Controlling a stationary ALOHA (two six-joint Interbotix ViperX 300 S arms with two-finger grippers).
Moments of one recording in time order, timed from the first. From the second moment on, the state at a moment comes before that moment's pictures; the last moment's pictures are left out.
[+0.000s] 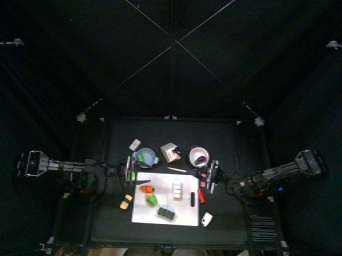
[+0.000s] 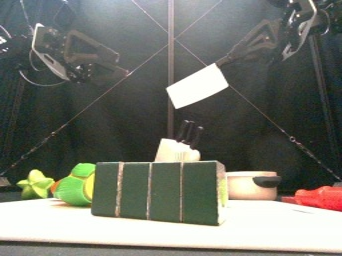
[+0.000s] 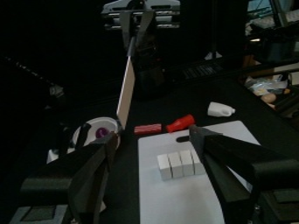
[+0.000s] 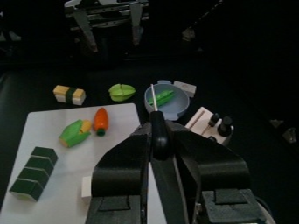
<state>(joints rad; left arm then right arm) 0.11 -0.44 1.12 0.29 -0.69 -0.02 0.22 -0.60 0.96 -1.79 0.48 1.81</state>
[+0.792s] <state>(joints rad) 0.13 -0.22 1.05 0.26 -0.87 -0.02 0.21 -0.58 0.94 -1.84 0.46 2.07</state>
